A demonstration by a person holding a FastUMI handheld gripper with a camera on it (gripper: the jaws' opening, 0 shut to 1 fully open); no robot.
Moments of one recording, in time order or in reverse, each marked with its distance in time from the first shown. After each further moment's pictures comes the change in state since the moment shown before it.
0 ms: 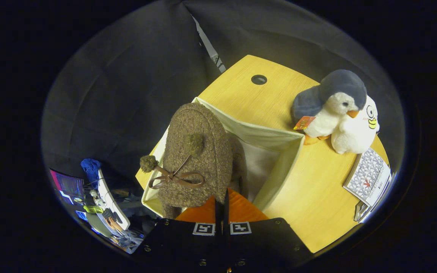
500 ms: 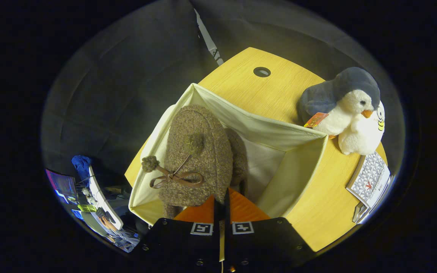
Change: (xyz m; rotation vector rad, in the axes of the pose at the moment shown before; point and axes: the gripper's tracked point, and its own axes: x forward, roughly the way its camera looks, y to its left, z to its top) arm 0.023 0.002 0.004 -0.003 0.002 -0.027
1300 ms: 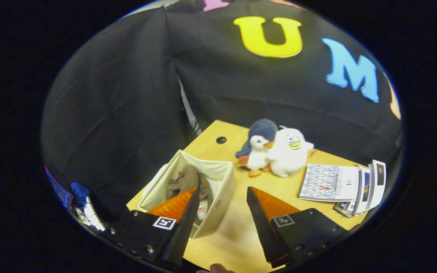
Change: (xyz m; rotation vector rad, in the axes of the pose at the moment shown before) arm -0.205 -0.087 -0.042 0.093 -0.700 -0.219
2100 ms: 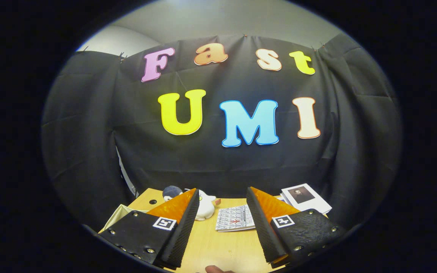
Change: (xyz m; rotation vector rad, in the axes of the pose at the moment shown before) arm -0.198 -0.161 0.040 0.150 -0.507 -0.437
